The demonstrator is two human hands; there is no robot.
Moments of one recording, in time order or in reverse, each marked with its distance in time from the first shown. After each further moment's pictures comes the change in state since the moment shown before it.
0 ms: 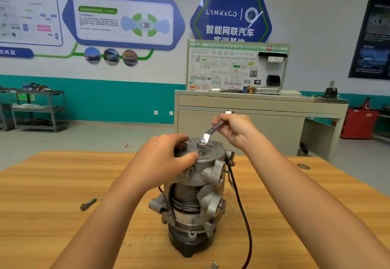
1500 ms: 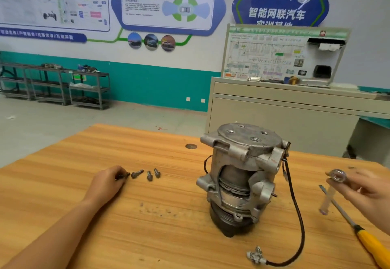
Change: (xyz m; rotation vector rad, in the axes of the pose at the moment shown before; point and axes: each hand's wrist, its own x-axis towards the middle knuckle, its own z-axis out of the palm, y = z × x) left_hand -0.088 -0.289 0.028 0.099 0.180 -0.497; right_hand -0.086 0.040 -0.168 -1.534 0.029 -0.840
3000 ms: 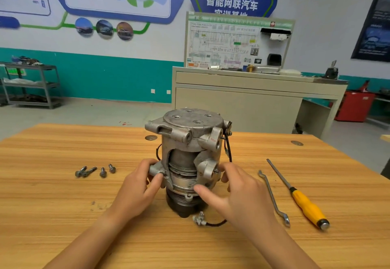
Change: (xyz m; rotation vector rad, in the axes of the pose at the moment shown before) left_hand -0.079 0.164 0.055 -0.344 -0.054 0.488; right_hand -0.036 -0.137 0.023 0.008 -0.054 0.025
